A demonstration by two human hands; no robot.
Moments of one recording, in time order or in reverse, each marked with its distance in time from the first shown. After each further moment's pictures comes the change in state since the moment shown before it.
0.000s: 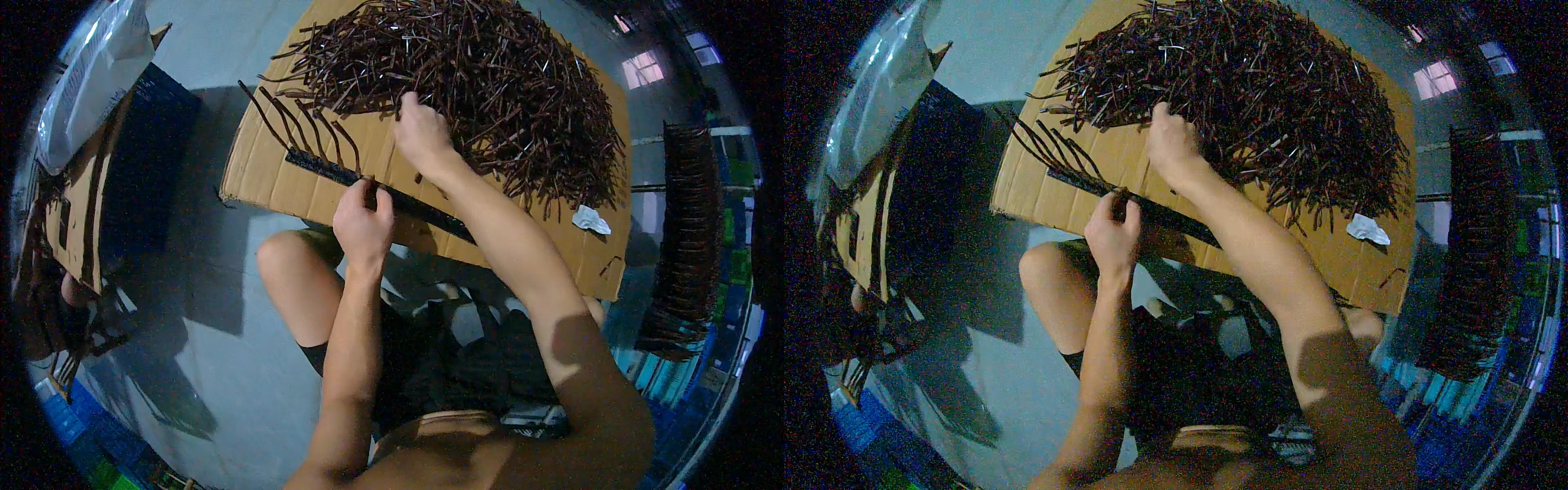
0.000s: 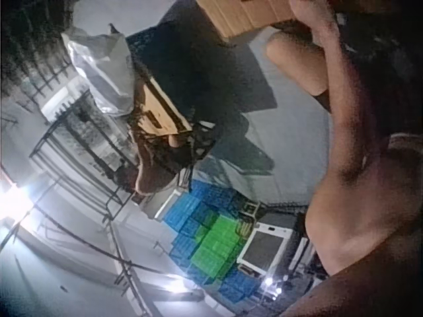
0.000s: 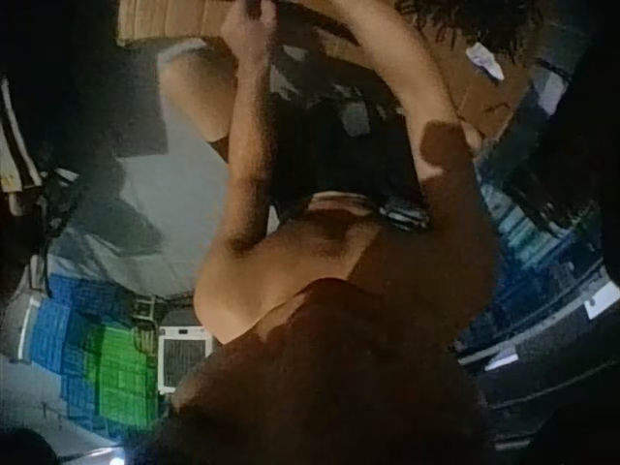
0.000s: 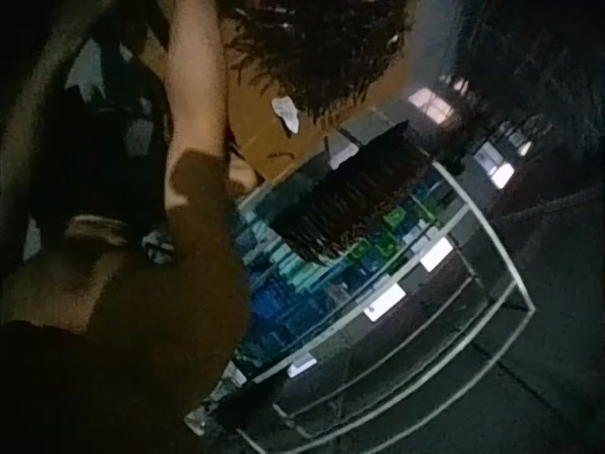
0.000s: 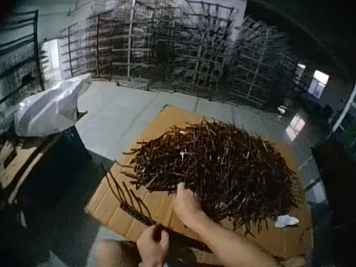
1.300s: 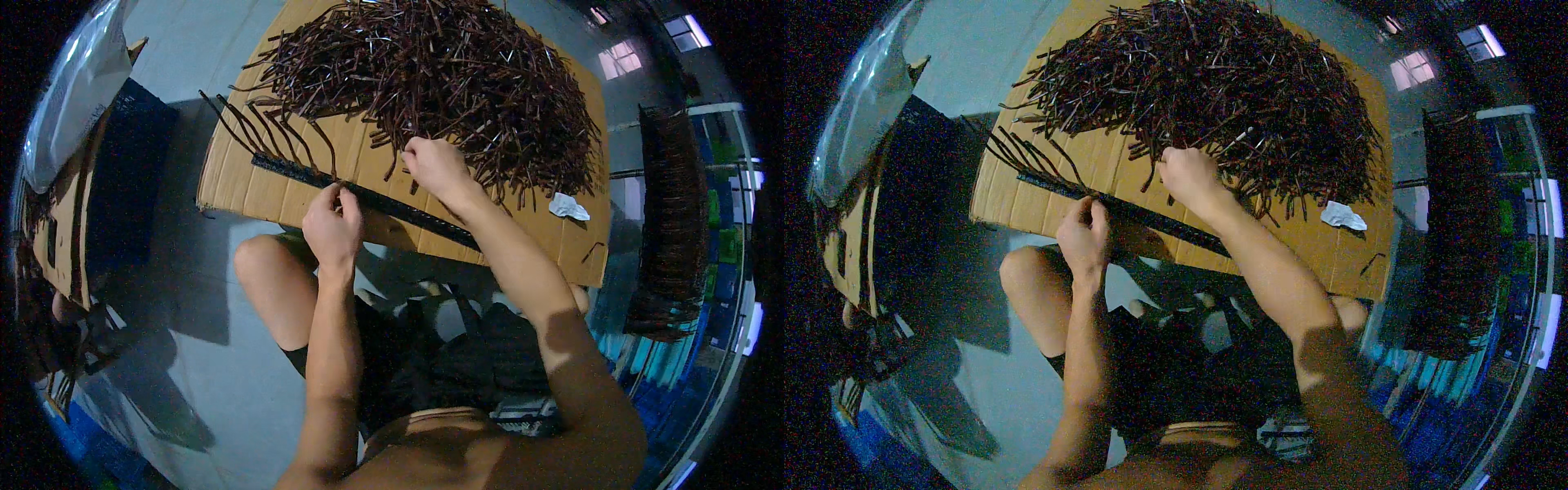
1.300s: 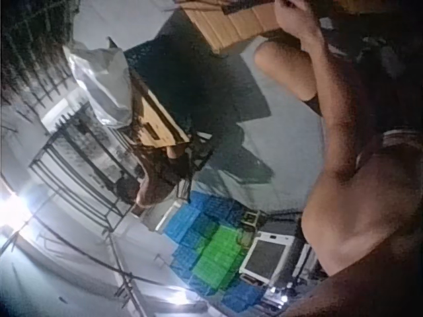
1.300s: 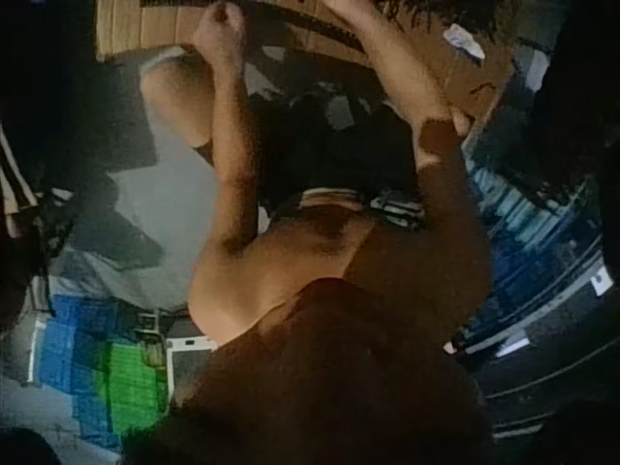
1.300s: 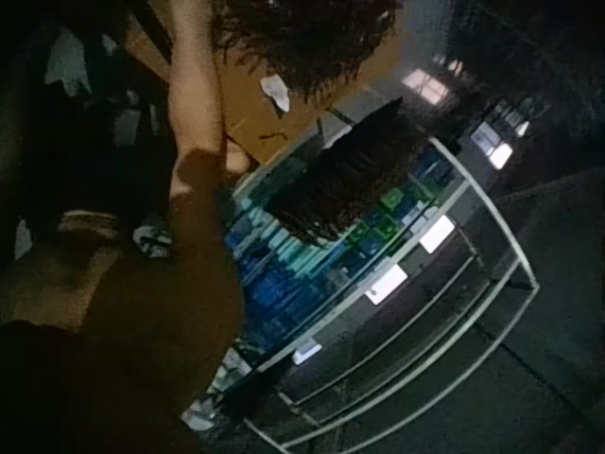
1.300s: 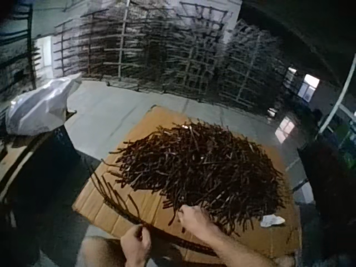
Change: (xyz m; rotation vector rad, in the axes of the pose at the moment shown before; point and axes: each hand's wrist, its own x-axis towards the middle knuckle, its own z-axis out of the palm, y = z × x) left_hand -0.002 0.007 -0.006 0.009 -0.072 -0.102; right_hand -0.056 0.057 -0.045 -0.057 -0.227 -0.016
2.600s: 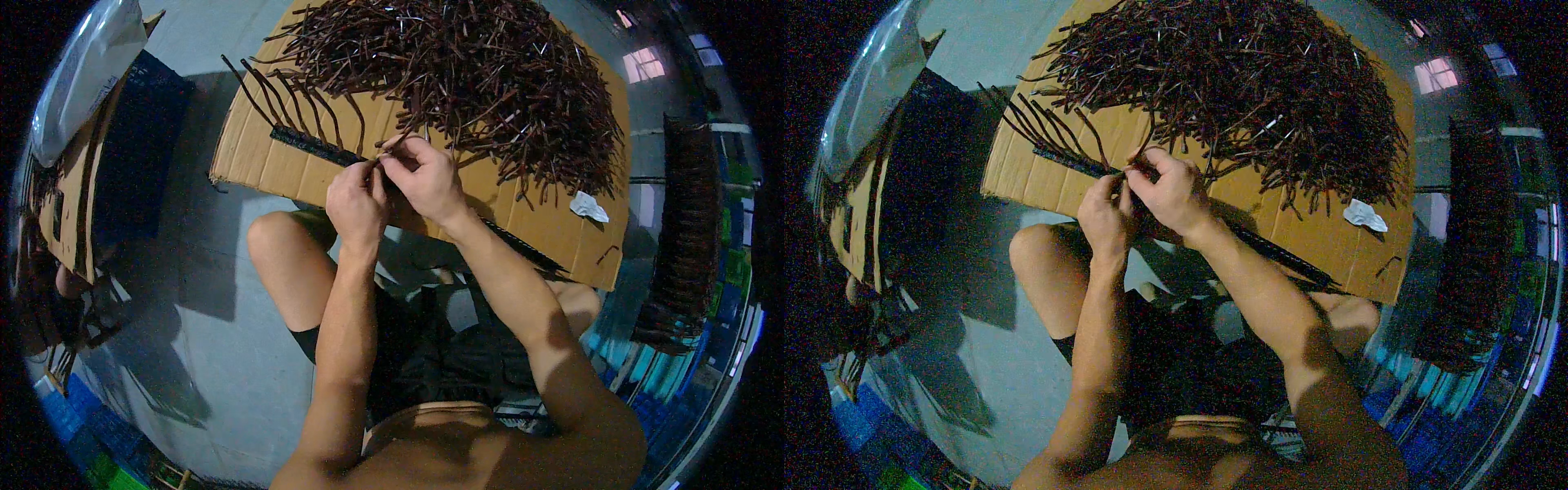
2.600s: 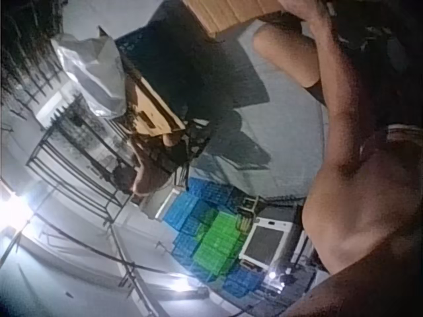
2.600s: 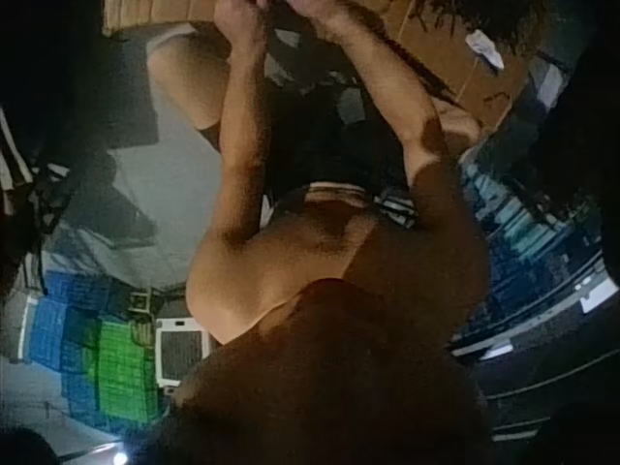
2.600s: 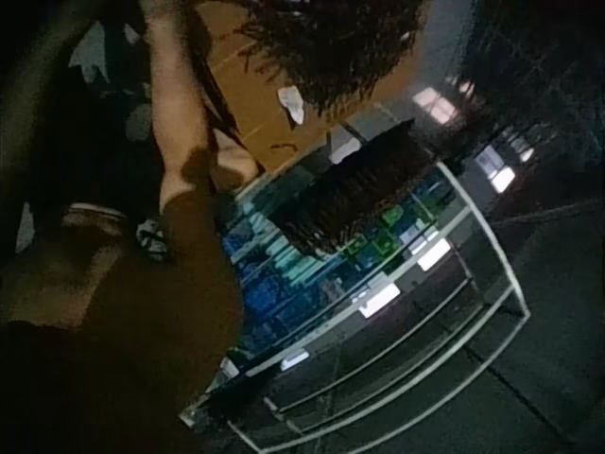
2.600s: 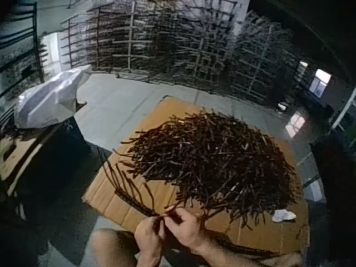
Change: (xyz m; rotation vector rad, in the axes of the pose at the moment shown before) left_hand 0.000 -0.010 0.010 0.127 0.059 0.257; right_hand -0.037 -0.062 0.032 0.828 0.222 -0.200
